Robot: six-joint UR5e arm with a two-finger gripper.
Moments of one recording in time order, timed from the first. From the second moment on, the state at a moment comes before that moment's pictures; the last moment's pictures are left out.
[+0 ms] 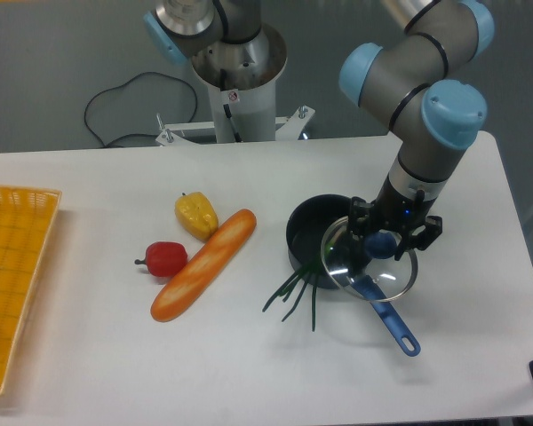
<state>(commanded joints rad) 2.74 -1.91 -1.55 -1.21 1.29 0.88</state>
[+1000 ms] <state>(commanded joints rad) 2.72 -1.83 -1.72 -1.20 1.23 0.88</state>
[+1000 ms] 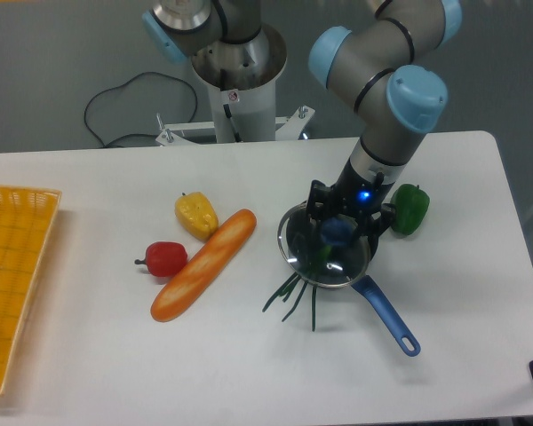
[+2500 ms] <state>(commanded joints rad) 2.74 -1.82 -1.76 -1.20 1.23 0.91</state>
